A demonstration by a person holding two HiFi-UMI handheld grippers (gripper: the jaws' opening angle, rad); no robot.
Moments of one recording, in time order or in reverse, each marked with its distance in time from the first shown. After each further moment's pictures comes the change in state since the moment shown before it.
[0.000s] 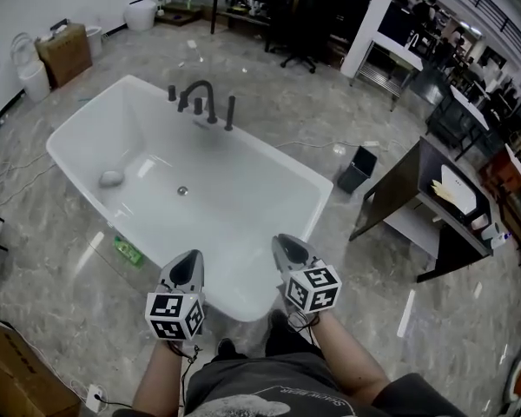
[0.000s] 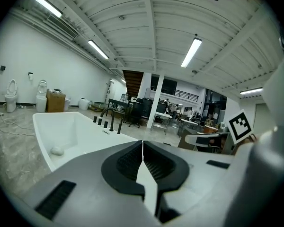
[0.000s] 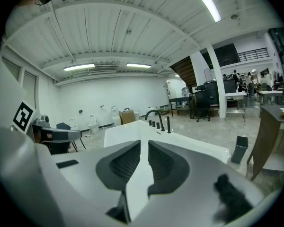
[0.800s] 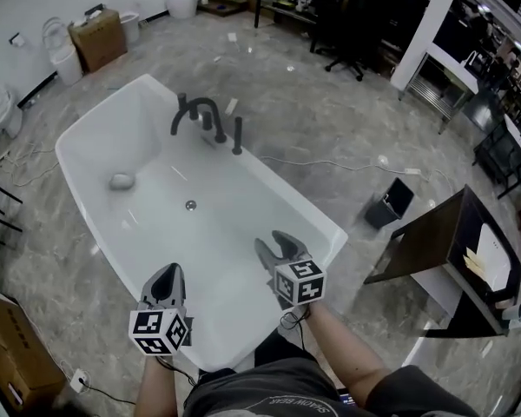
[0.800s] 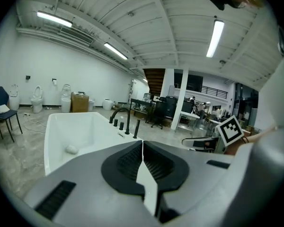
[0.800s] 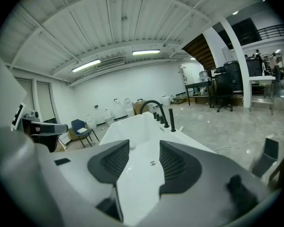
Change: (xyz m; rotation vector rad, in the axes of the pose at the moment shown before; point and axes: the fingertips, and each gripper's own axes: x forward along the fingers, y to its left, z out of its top) left arm 0.192 0.018 0.042 -0.068 -0.001 0.314; right arm 0.206 -0.182 0.036 -0.004 0.142 0.251
